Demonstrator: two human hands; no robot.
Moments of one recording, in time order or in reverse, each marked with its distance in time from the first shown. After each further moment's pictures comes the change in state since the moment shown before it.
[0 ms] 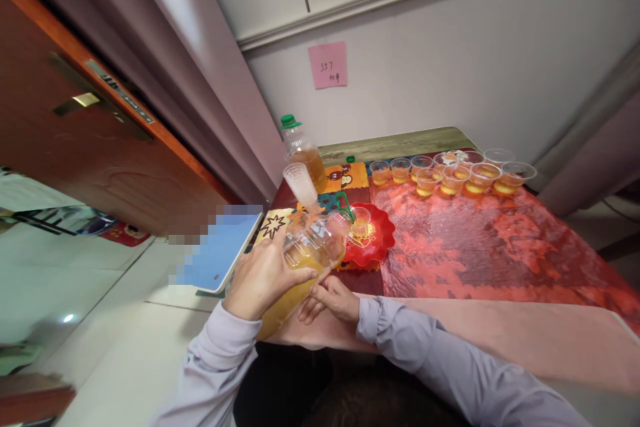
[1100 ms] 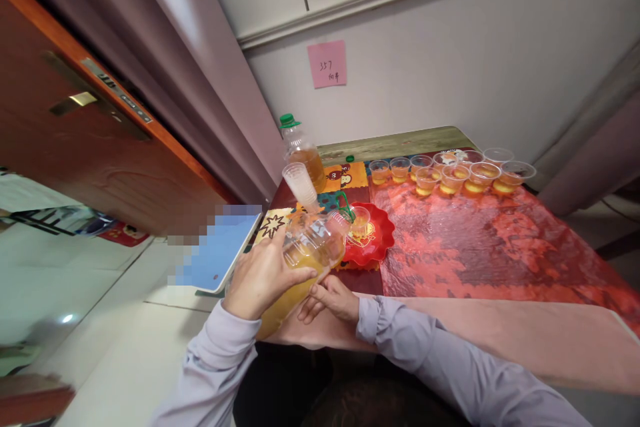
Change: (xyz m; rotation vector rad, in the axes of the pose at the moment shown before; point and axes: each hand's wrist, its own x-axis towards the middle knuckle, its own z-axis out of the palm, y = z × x) left_hand 0.002 -0.002 0.002 -0.008 -0.011 0.003; right_hand 0.000 0.000 0.000 0.006 0.004 0.005
